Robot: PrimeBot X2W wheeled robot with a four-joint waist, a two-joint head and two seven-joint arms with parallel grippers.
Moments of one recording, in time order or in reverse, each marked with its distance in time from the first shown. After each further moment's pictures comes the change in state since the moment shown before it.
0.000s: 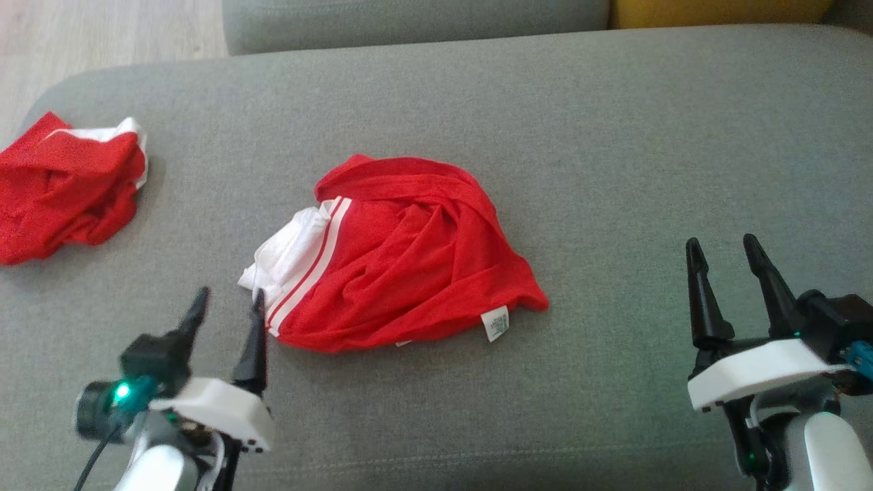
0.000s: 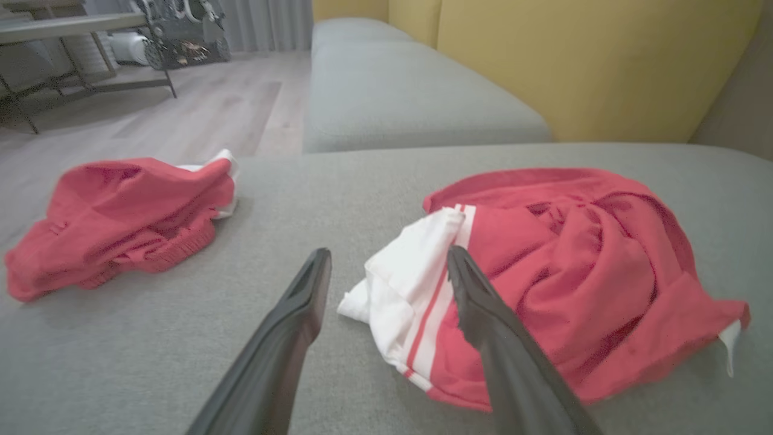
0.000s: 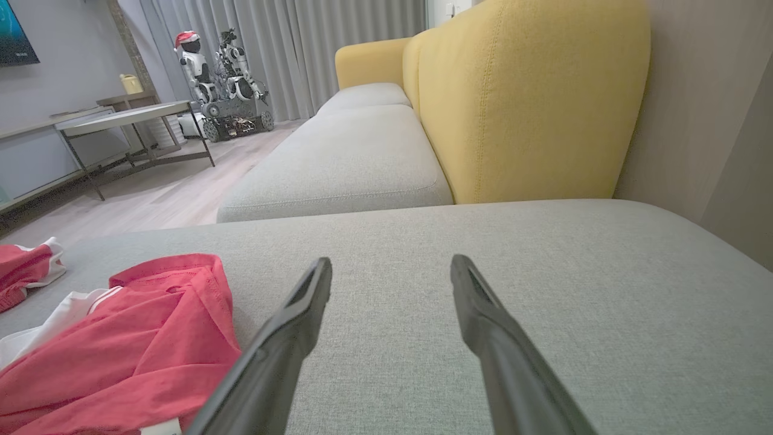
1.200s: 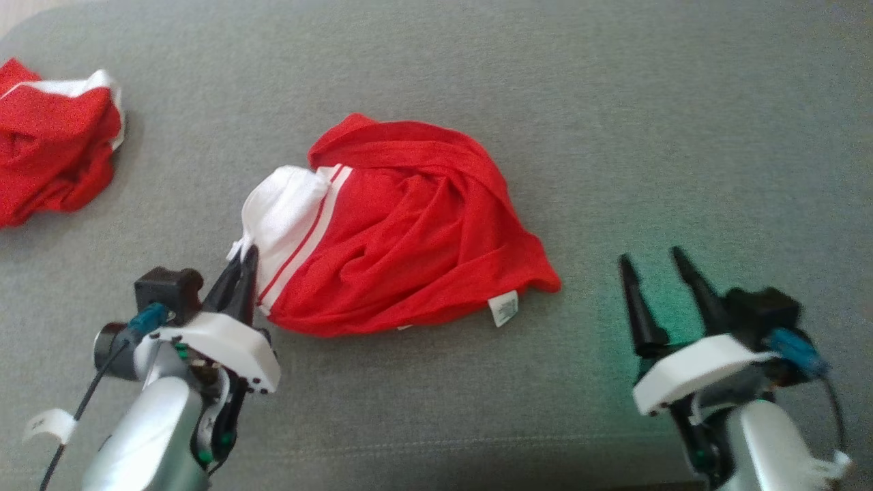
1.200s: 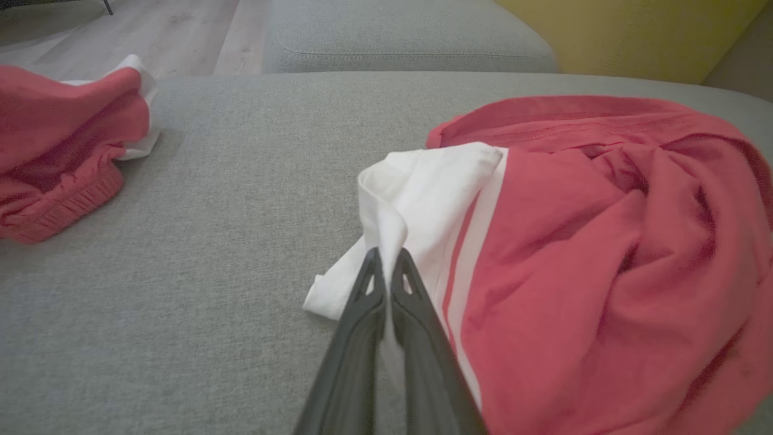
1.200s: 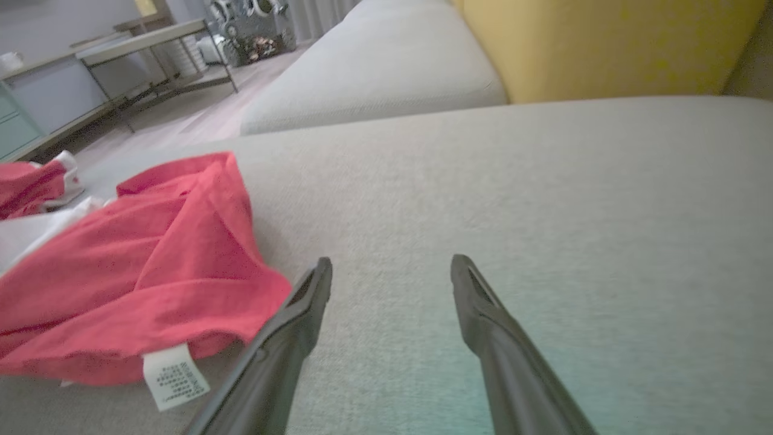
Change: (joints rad) left arm -0.233 -0.035 -0.050 0.282 -0.069 -0.126 0.023; right arm -0.057 0.000 0.108 0.136 0.019 0.000 -0.021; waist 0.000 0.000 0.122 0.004
